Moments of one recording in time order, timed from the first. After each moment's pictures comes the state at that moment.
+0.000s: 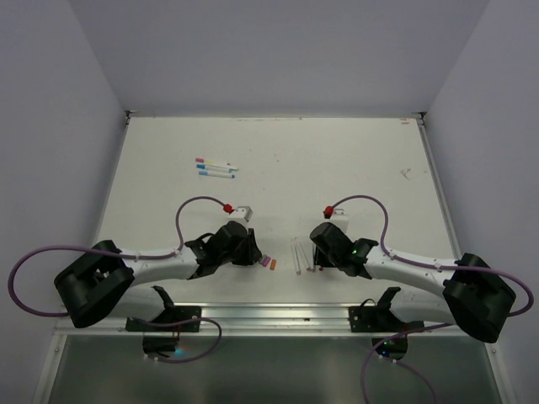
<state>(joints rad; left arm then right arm) -0.89 1.32 0.43 0.11 -0.11 -0.76 0.87 1.19 0.48 -0.32 0.37 0.83</state>
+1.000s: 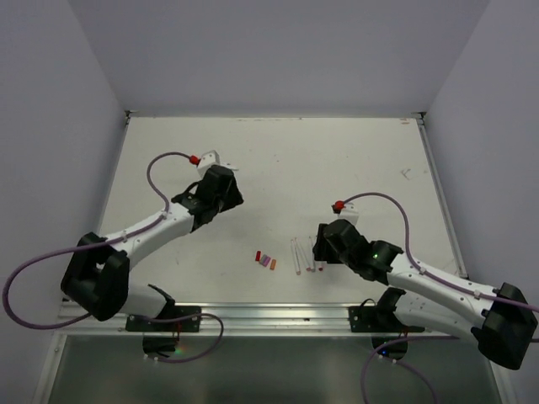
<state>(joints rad) -0.61 1.36 0.84 -0.23 -0.32 -0.80 0.87 0.94 0.51 -0.45 0.35 0.78</state>
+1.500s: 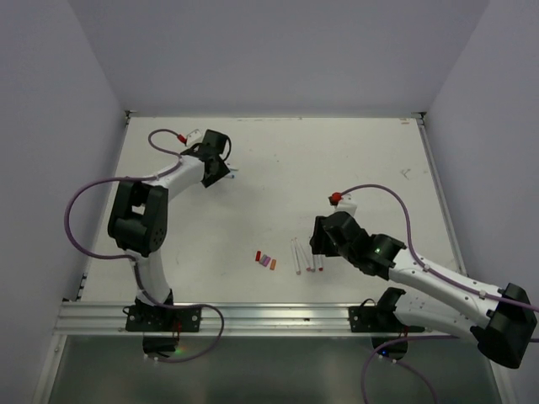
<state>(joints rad) -0.33 1.88 1.32 -0.44 -0.37 -0.88 0.87 0.95 0.62 -0.49 0.35 0.72</state>
